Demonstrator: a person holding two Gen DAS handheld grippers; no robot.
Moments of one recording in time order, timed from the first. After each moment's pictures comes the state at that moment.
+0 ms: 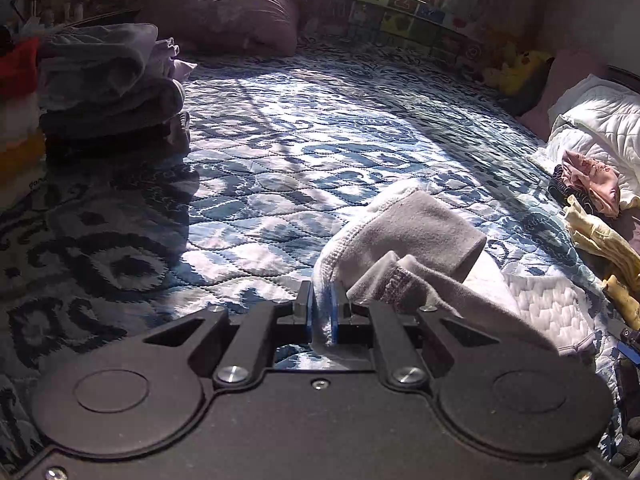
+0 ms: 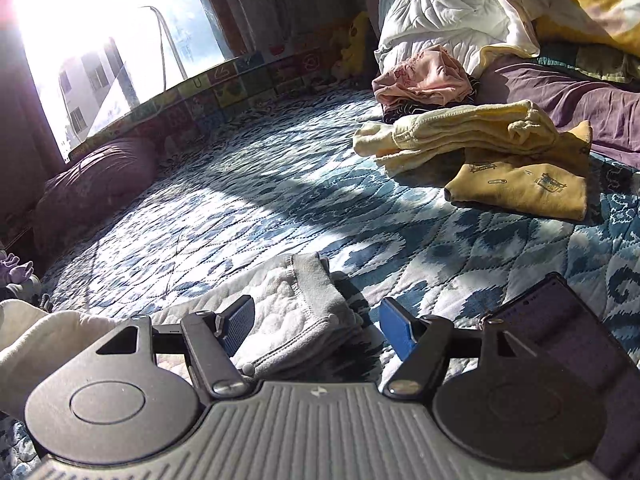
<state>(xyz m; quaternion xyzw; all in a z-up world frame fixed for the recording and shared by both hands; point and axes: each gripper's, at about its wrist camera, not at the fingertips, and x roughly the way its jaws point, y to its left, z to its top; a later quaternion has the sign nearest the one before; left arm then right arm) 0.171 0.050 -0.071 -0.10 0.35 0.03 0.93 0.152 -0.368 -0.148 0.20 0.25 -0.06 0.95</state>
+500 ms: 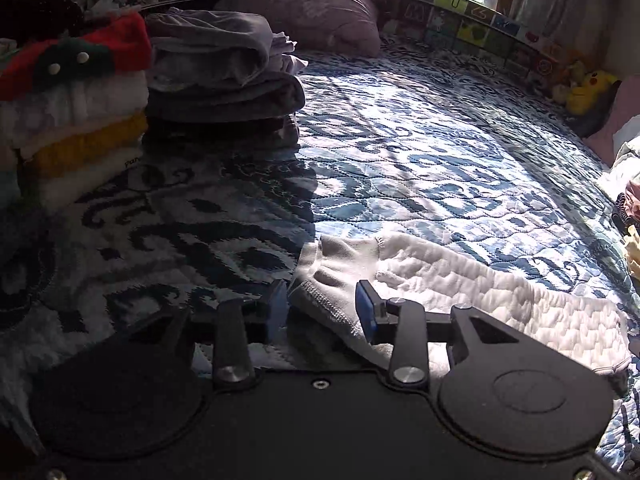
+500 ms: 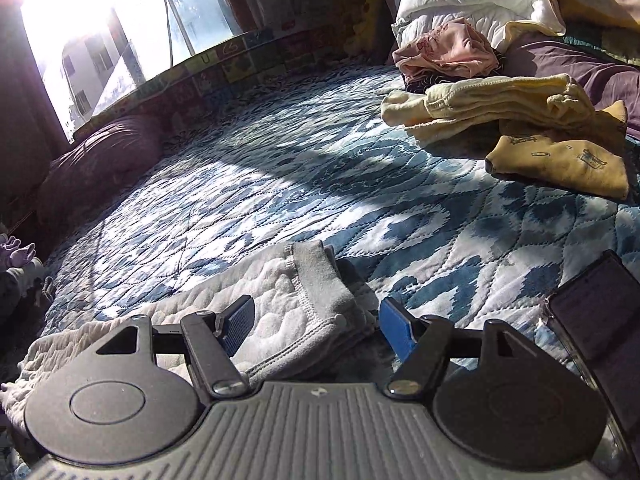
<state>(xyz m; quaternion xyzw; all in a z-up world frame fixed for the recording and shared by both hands) 0.148 0.113 -0.052 -0.10 0.36 0.10 0.92 0.180 -0.345 -0.160 0.21 0.28 -0.04 0.94</state>
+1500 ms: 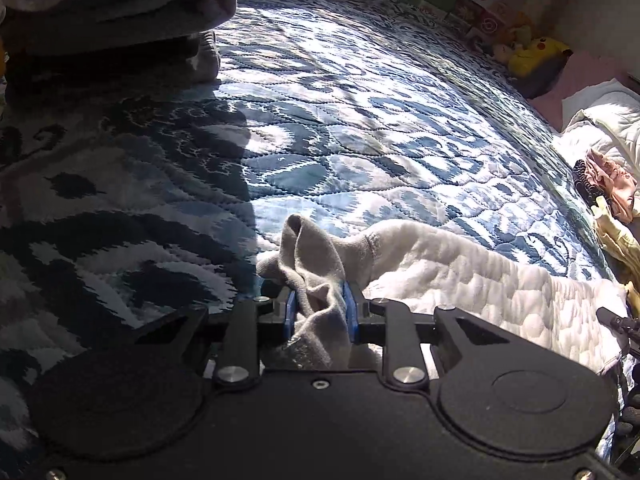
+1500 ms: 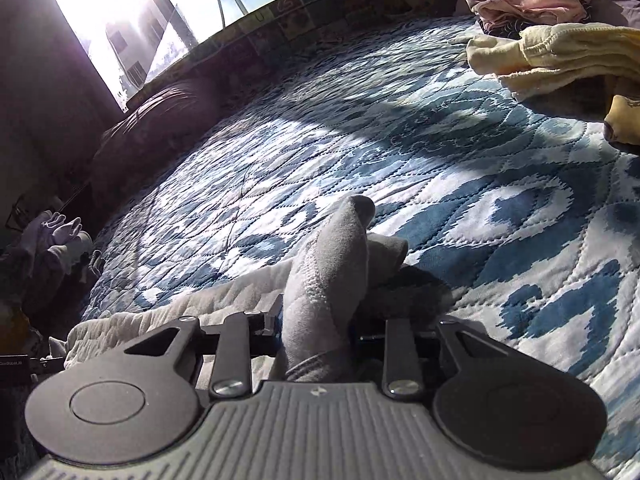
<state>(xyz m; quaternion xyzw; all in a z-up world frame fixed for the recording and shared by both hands) 0.256 0.150 -0.142 -0.15 0.41 -0.03 0.90 0.243 -0.335 -0.182 0.23 0.31 0.08 0.92</state>
